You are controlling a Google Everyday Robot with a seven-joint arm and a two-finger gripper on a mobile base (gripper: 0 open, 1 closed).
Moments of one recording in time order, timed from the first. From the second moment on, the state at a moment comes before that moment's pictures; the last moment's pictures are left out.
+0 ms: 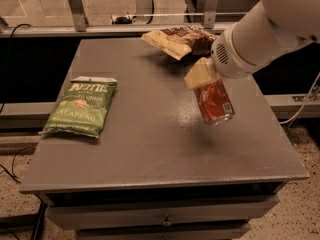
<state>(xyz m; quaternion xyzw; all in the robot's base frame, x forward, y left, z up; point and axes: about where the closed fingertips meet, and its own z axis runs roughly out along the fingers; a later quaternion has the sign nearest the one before) 0.521 -0.117 0.931 -0.17 0.94 0.10 0.28</state>
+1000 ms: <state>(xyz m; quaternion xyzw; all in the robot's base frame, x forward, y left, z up) 0.559 -0.103 0.964 -0.24 0.82 0.30 0.43</state>
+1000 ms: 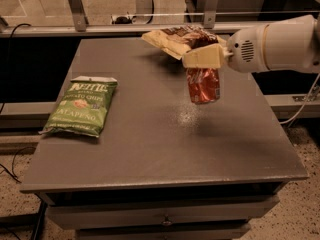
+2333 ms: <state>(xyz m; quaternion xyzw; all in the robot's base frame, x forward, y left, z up) 0.538 -0.088 0.953 -0.33 0.72 0.34 0.51</state>
